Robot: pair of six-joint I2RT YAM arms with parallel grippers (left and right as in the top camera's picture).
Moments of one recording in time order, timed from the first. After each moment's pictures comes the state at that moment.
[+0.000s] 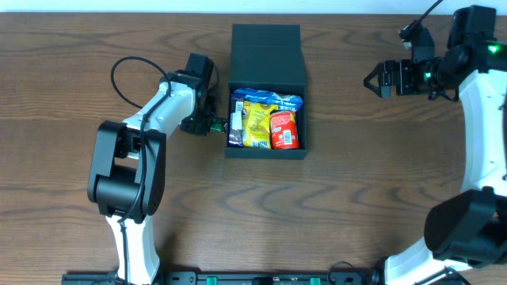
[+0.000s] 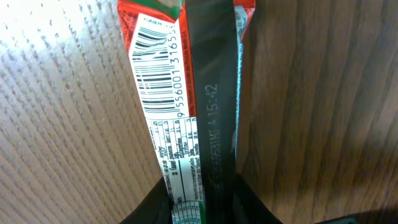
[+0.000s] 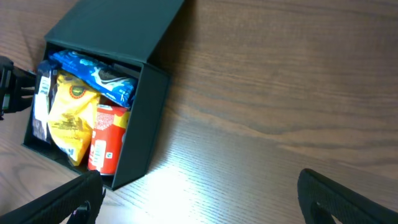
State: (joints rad) left arm -0.24 2.09 1.43 -0.75 0.04 -1.57; right arm -0.19 1.79 1.76 -1.17 -0.46 -0.26
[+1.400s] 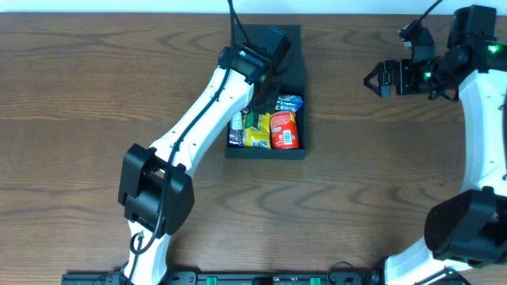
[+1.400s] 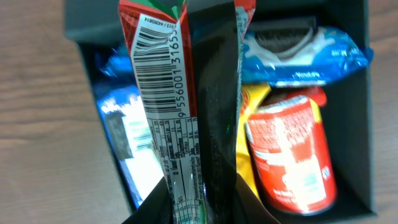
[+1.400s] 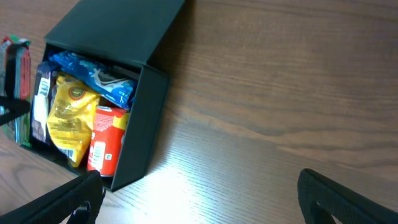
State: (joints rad) left arm -0.57 2.08 1.95 -1.18 -0.03 -0.32; right arm -0.19 1.79 1.76 -1.17 -0.46 -0.26
